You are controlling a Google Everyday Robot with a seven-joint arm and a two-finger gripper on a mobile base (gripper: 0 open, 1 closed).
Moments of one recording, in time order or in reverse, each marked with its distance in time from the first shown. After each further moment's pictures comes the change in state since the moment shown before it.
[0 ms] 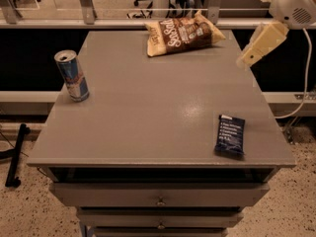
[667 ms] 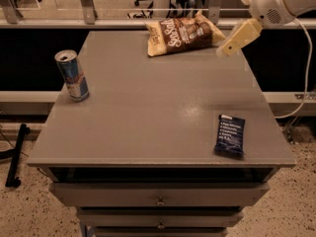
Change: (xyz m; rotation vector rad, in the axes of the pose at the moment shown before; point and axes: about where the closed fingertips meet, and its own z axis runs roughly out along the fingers) arm -0.018 -0.038 0.059 -0.014 -0.149 0.095
